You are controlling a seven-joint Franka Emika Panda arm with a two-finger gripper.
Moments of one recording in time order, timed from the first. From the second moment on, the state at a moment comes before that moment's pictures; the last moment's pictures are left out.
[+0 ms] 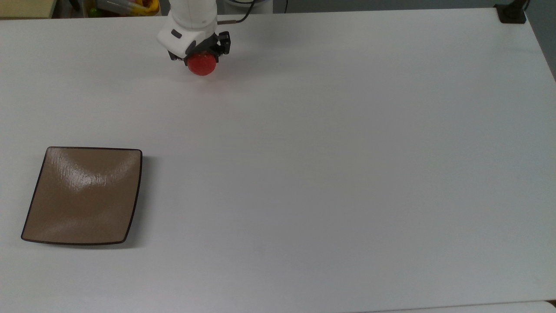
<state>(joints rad) 0.02 -0.02 -0.06 -2.27 -0.16 2.07 -0.23</state>
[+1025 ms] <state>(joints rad) -0.01 -0.01 -0.06 -1.66 0.01 1.57 -0.24</state>
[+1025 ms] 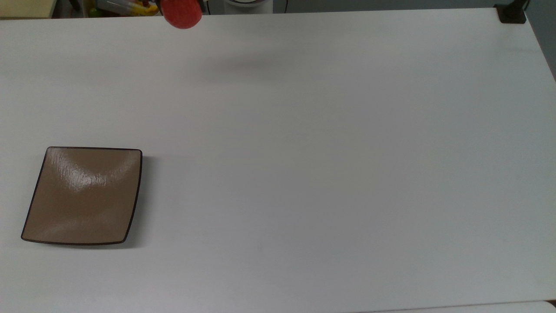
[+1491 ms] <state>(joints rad) -0.11 0.22 -0.06 -1.44 0.02 1.66 -0.40</state>
